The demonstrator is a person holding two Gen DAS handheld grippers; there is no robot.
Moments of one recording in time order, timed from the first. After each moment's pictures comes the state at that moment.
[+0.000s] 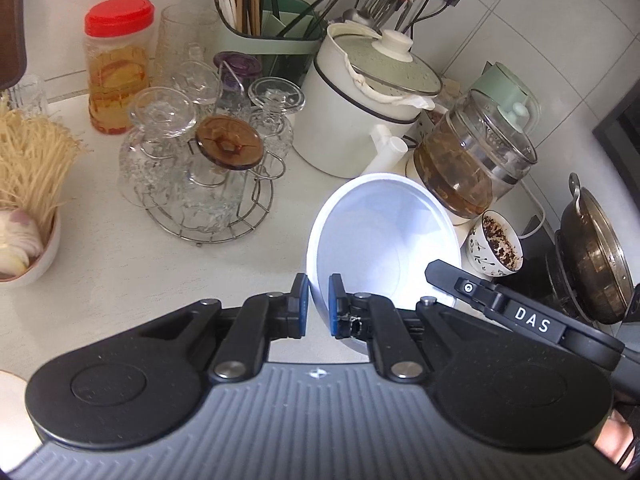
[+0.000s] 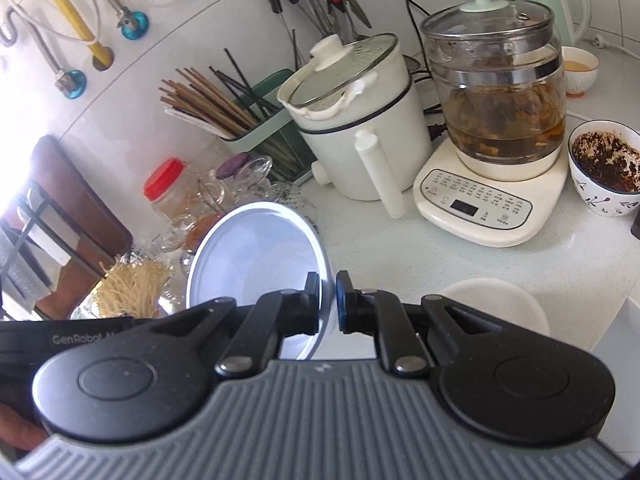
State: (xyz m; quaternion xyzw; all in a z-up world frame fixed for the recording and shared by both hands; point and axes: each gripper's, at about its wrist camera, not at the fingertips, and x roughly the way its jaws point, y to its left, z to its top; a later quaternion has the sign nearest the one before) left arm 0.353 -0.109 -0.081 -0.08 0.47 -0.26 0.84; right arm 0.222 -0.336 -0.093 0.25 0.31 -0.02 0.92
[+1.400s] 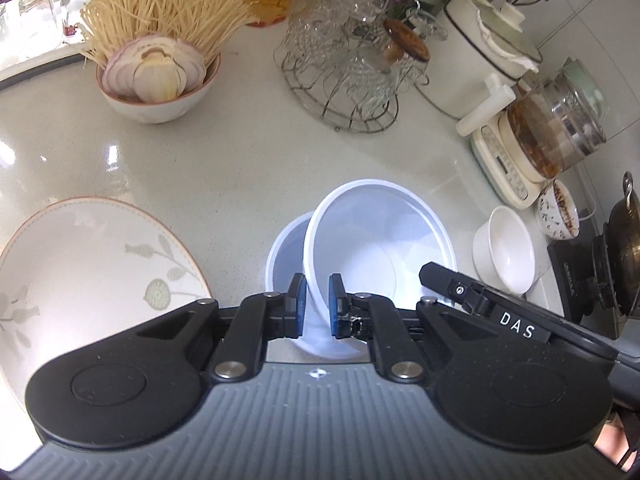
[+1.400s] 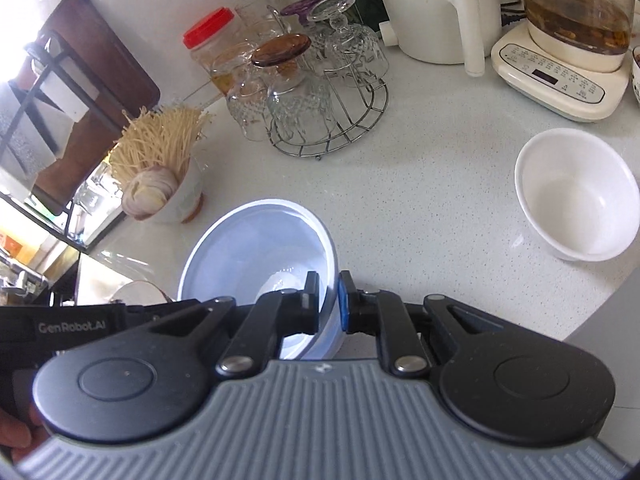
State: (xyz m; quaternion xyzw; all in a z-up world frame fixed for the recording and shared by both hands) left arm 0.295 -0.001 -0.134 -0.11 0.55 -0.16 0.81; right arm 0.203 -0.228 -0.135 0.20 0.44 0.03 0.88
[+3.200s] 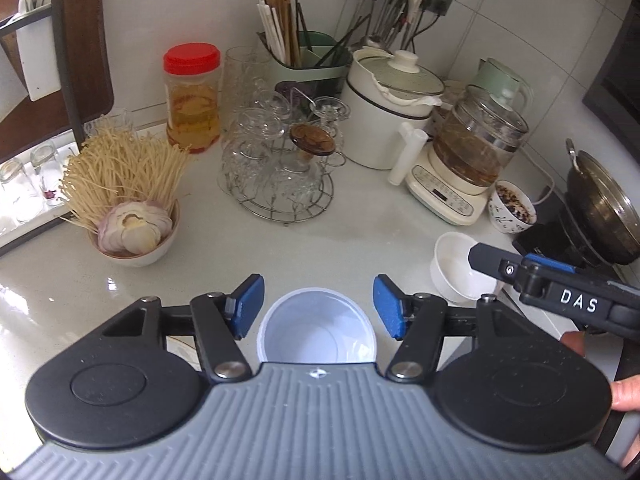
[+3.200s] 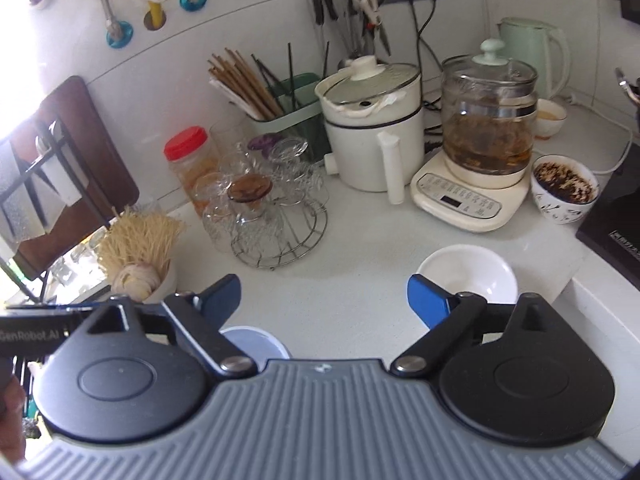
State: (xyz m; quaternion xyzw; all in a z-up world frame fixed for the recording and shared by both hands) left arm 0.272 -0.008 -0.047 -0.02 0.42 -0.25 0.87; right arm 0.145 -0.244 -0.053 0.15 0.30 -0.08 0.94
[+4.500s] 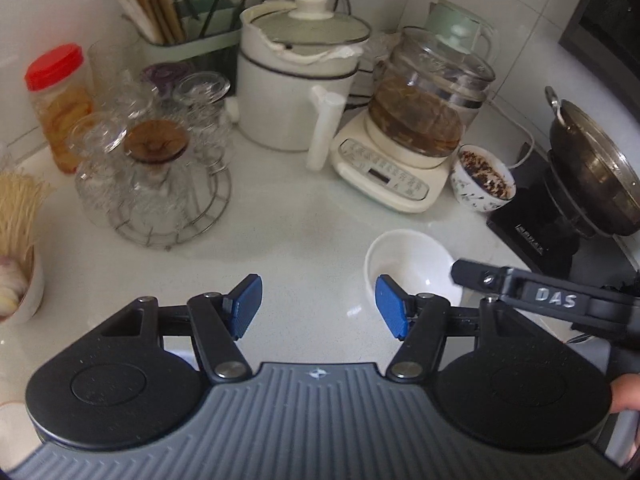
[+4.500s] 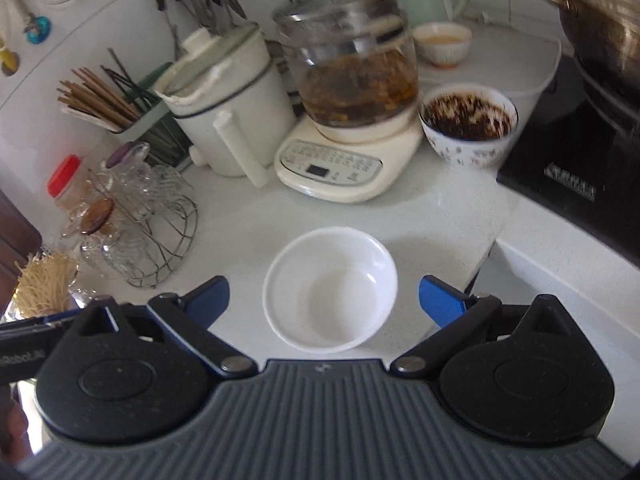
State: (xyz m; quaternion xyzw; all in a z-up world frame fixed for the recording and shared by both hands) left arm 0.317 -0.172 -0.087 0.04 0.45 -0.31 0.84; right arm 0.164 -0.379 -0.110 0.25 0.37 -0.17 0.88
